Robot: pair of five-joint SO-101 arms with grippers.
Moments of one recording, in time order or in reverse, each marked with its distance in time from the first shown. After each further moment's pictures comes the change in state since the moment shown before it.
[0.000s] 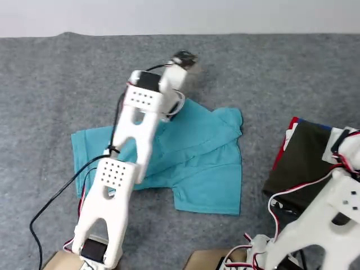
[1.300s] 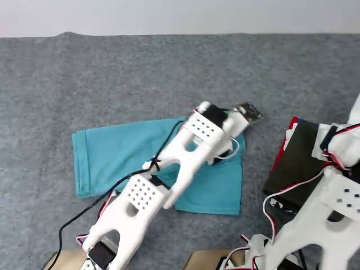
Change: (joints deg) left arm 24.1 -6.7 21.8 0.2 3.3; right arm -5.3 0.0 0.0 0.0 0.0
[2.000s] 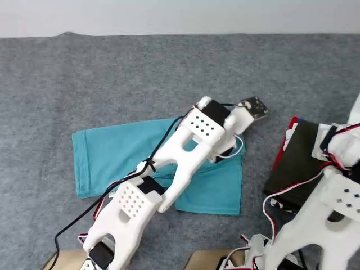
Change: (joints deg) left arm 0.9 -11.2 8.3 0.0 0.0; right arm 0.0 0.0 0.0 0.0 0.0
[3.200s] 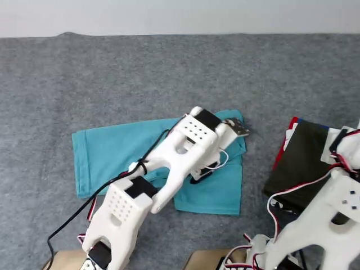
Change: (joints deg) left arm -1.8 -7.9 22.1 0.0 0.4; right arm 4.4 0.0 0.0 0.0 2.5
